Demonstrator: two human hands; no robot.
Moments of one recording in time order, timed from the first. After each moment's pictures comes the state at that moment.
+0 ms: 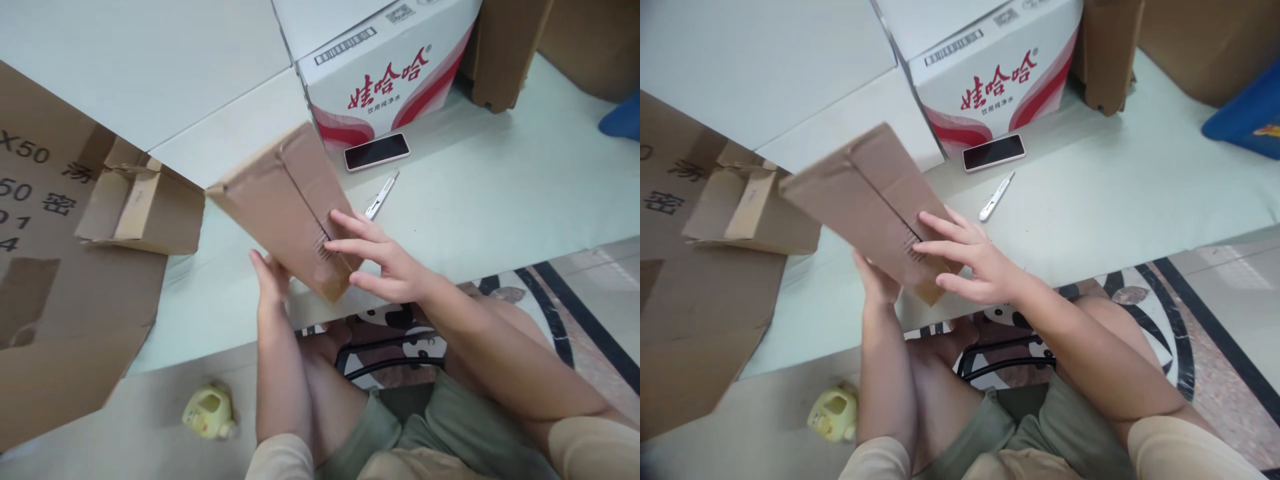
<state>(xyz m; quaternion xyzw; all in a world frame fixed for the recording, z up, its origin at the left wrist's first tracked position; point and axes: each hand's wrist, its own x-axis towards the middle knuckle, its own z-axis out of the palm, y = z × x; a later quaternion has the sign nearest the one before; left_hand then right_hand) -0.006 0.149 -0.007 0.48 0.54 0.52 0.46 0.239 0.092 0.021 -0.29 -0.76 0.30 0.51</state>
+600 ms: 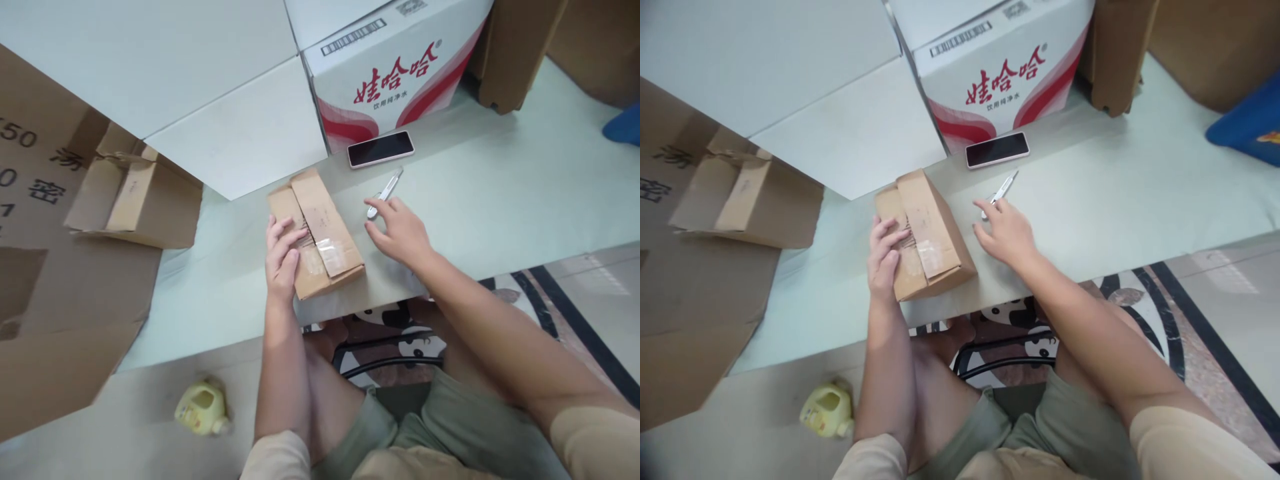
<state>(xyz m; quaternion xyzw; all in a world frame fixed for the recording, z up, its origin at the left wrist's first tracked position) -0.016 0.151 -0.008 0.75 0.41 0.47 0.23 0.253 0.125 -0.014 -0.68 -0.65 0.21 0.27</state>
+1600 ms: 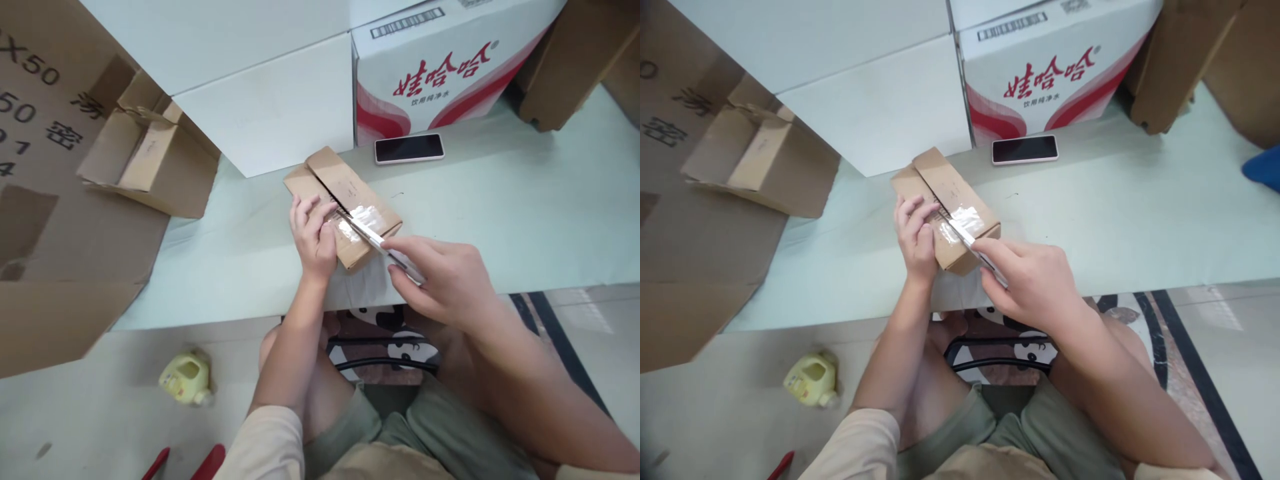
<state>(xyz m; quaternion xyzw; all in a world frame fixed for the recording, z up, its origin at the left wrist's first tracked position) 0.039 0.146 -0.012 0.71 0.49 0.50 0.06 0.246 0.055 0.060 -0.49 -0.79 0.04 0.35</state>
